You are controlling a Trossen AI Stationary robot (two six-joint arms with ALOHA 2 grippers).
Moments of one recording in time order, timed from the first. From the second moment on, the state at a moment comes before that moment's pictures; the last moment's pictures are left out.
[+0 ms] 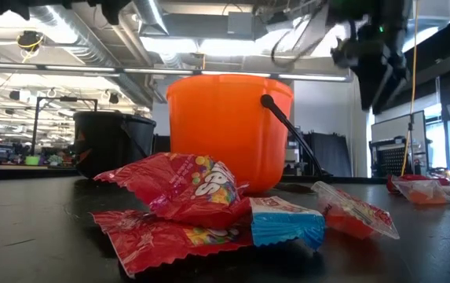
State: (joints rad) left arm 0.22 0.63 0.51 0.34 0.10 -0.03; right arm -0.21 1.24 1.07 -1.19 0.13 0.54
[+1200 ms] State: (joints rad) left arm 0.17 0.70 0.46 0.38 -0.01 -0.10; right arm -0.04 1.25 0.56 -0.75 -0.01 0.83
